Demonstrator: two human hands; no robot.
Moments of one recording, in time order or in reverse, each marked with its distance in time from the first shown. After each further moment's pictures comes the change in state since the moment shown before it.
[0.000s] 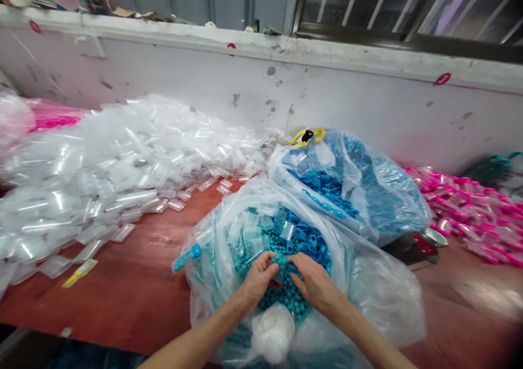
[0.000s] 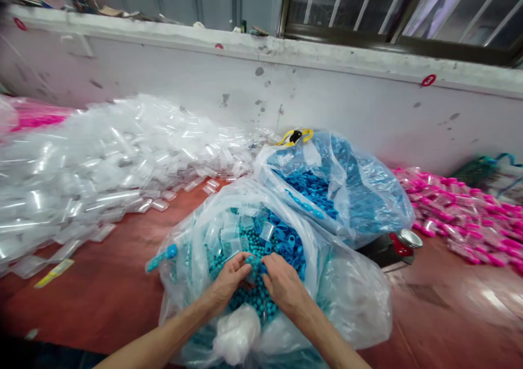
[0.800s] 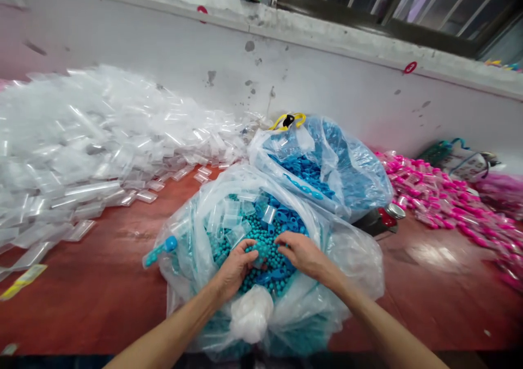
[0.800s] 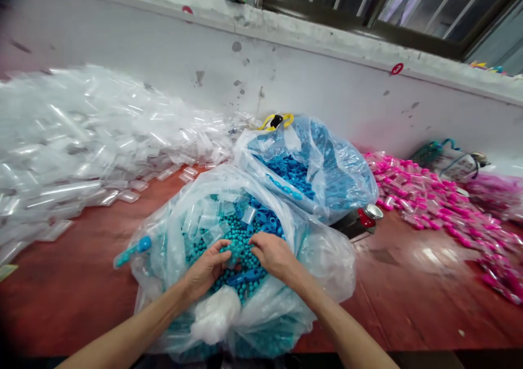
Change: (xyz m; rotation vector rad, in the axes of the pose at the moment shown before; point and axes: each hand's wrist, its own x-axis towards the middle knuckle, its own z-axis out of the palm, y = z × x) left_hand -0.004 0.003 -0.004 -0.255 -0.070 -0.207; right_hand 0.006 0.015 -0.022 -0.072 -0.112 0.010
